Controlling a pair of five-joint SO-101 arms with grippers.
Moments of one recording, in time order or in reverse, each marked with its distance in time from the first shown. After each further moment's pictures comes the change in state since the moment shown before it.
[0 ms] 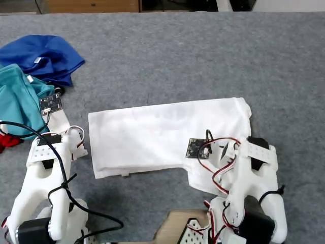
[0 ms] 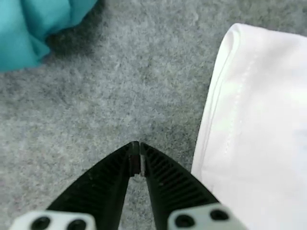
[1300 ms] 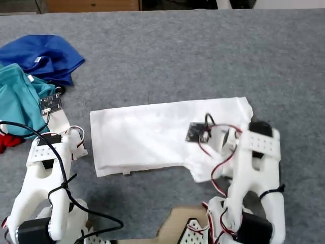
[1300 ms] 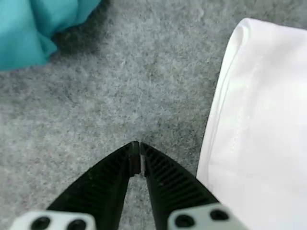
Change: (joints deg) left arm 0.0 0.0 0.0 0.0 0.0; right arm -5.0 -3.3 -14.9 12.1 -7.7
